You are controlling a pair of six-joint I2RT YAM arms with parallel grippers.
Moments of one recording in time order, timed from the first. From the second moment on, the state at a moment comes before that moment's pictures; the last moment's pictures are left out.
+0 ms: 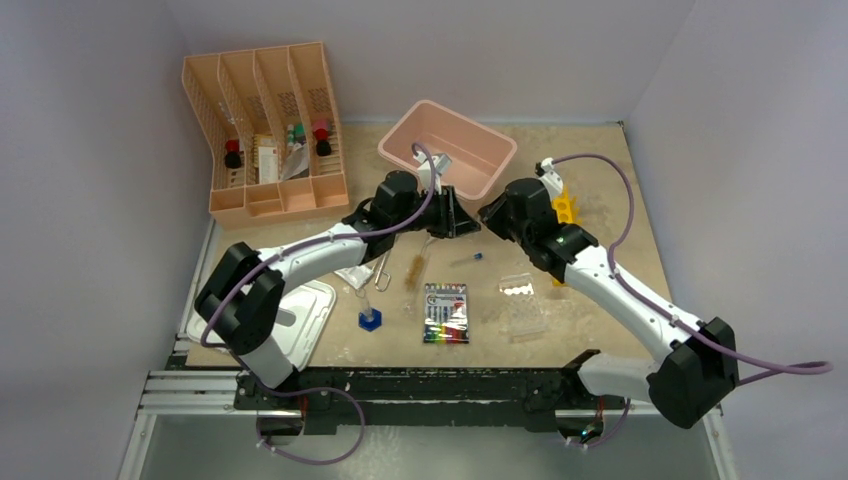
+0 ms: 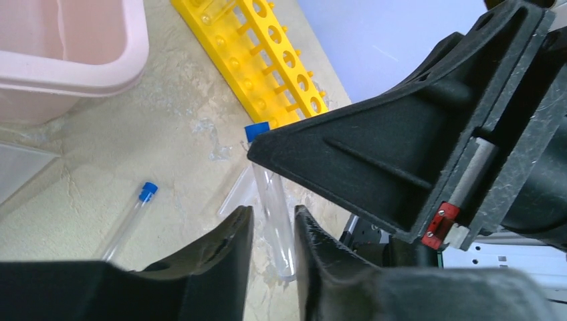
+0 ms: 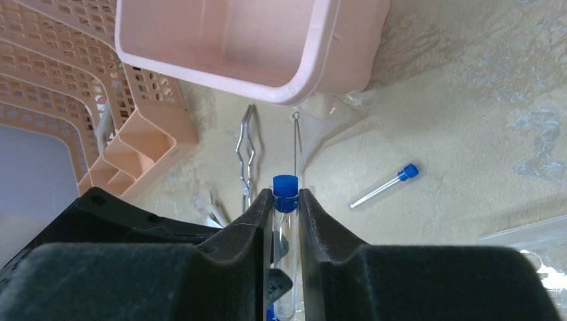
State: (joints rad) left arm -0.72 1.66 1.10 0.27 0.42 -0.70; right arm 0.57 1.22 0.97 -0.34 0.32 1.02
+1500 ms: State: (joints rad) left arm -0.72 1.67 1.26 -0.10 0.53 -0.19; right arm 0.28 1.20 1.06 -0.44 -0.28 0.91
